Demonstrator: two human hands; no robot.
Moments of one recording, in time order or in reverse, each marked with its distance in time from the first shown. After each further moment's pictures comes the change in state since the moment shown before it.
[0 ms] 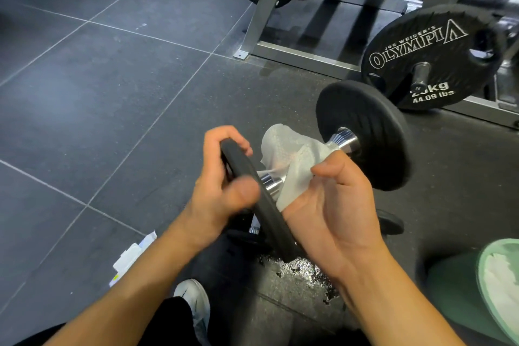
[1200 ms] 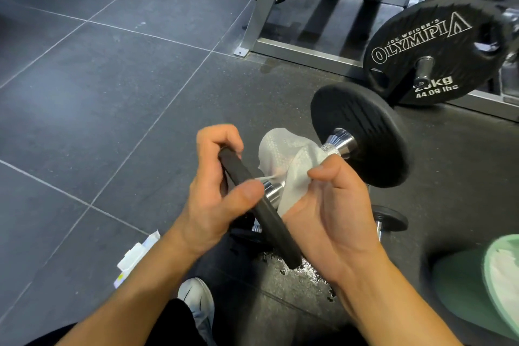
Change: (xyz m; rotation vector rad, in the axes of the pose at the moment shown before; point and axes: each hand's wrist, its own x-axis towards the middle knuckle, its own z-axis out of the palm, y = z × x) left_hand 0.009 -0.009 -0.005 0.131 0.106 0.244; right_hand -0.002 0.007 0.010 0.034 0.083 0.001
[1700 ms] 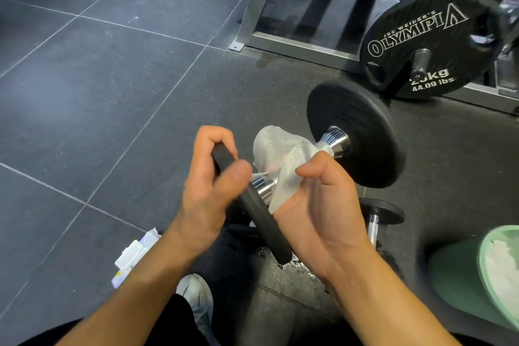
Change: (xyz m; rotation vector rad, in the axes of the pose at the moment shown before) left_hand -0.011 0.010 0.006 -0.080 0.046 -0.120; right_hand 0.002 0.006 0.001 -0.010 0.014 -0.016
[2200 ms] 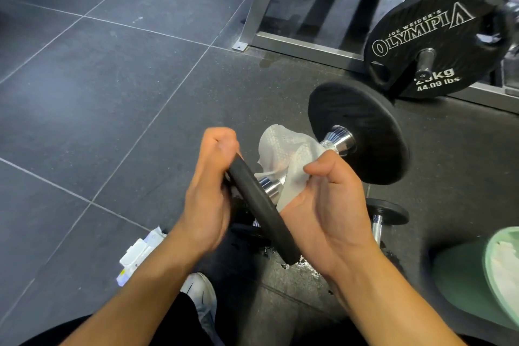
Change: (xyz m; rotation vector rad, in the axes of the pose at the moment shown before) left_hand 0.000 0.006 -0.002 0.010 0.016 -0.066; right_hand 0.002 0.002 -0.009 0.028 0.013 0.017
